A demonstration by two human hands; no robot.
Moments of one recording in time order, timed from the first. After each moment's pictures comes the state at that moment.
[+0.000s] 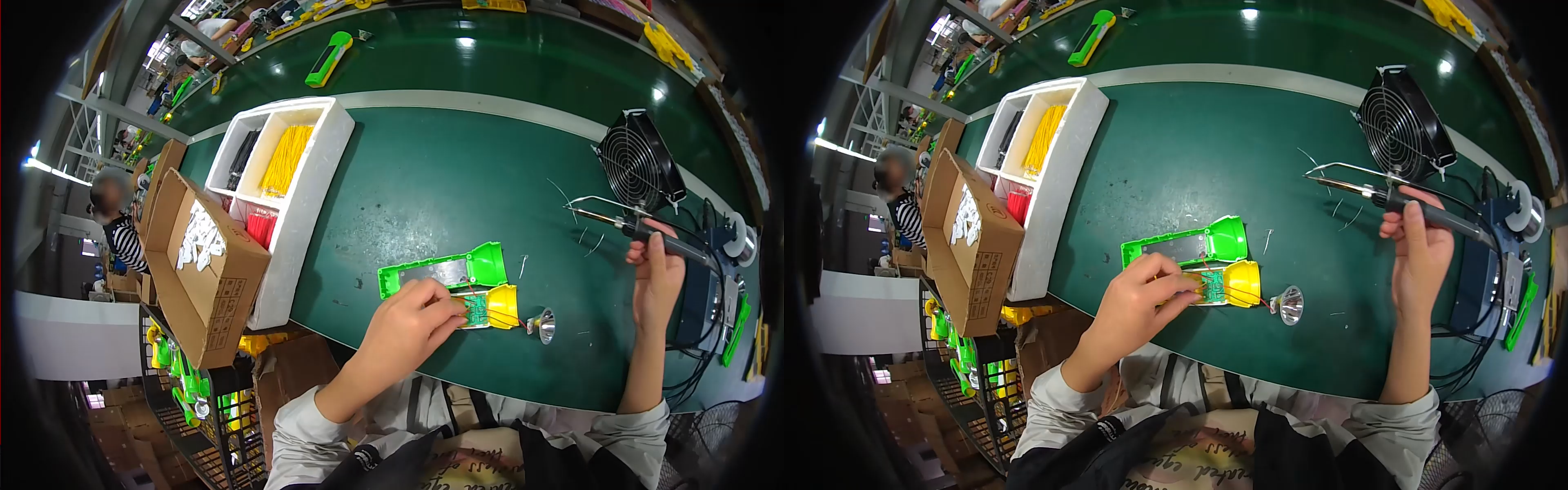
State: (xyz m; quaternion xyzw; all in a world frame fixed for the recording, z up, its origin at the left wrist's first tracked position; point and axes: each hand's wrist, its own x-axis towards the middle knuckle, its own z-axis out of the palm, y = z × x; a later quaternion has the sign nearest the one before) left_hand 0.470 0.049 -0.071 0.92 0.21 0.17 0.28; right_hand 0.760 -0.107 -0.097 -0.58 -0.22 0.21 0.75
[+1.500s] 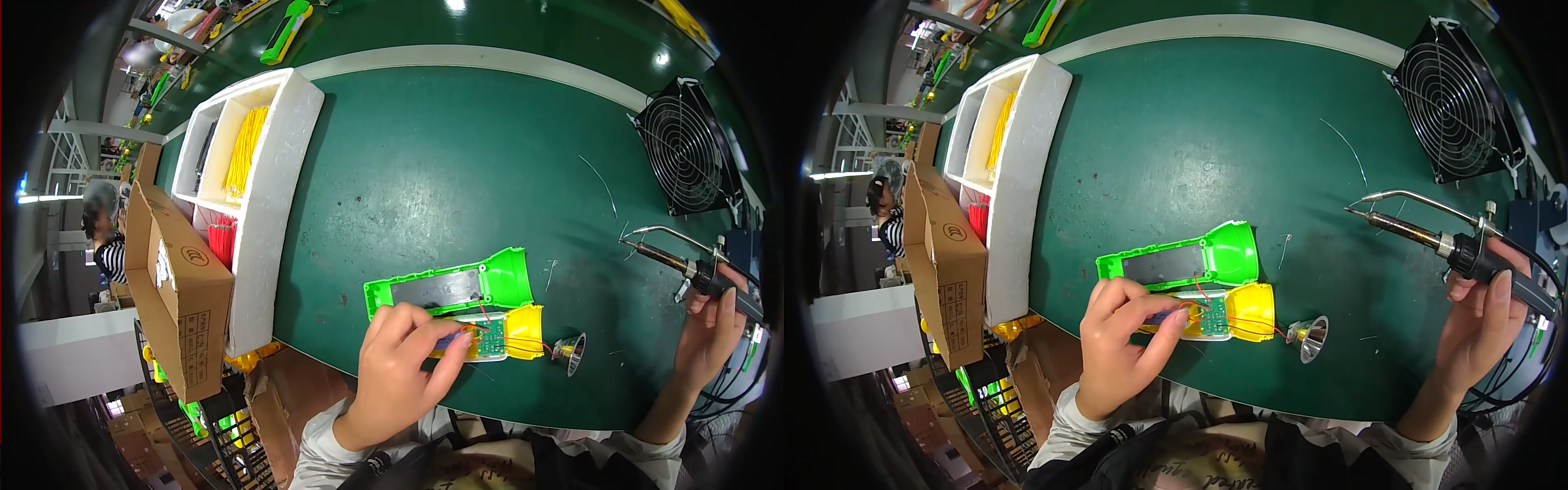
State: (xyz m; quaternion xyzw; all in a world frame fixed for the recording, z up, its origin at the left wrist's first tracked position) left_hand 0.476 0.044 -0.084 0.88 0.34 0.20 0.27; right_hand 0.754 -0.146 -0.098 -0.62 -0.26 0.13 0.73
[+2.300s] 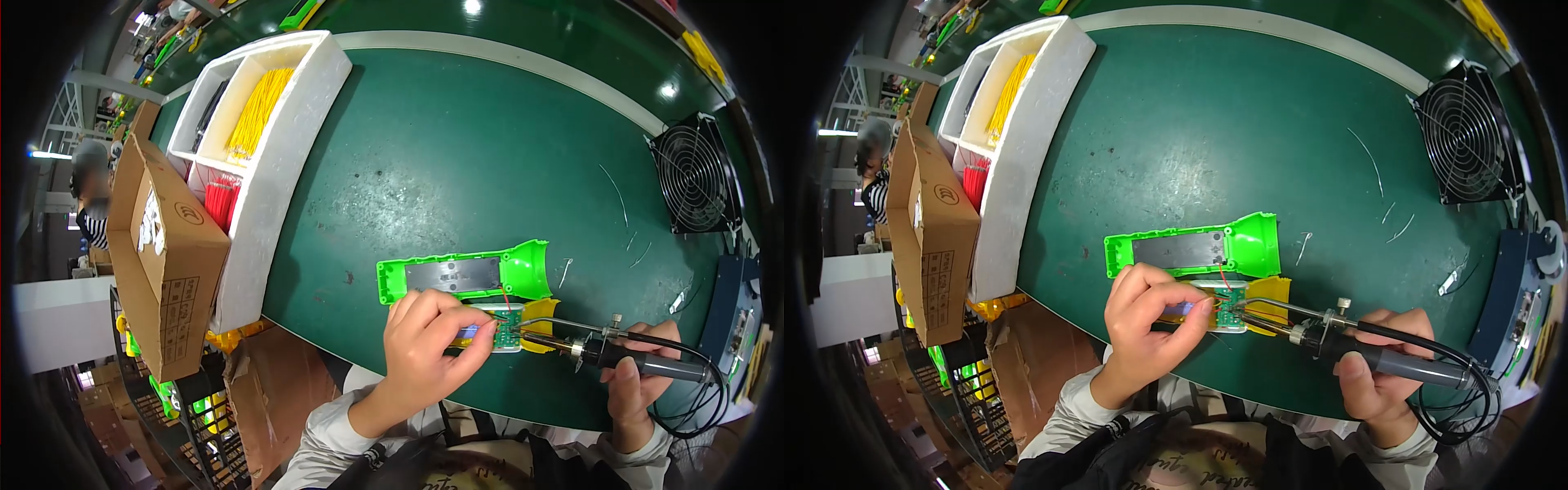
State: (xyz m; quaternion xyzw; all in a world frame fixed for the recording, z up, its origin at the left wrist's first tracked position) left_hand 0.474 0.036 -0.123 0.83 0.31 0.34 0.30; right_hand 0.667 -0.120 -0.095 -0.65 -0.38 0.26 0.60
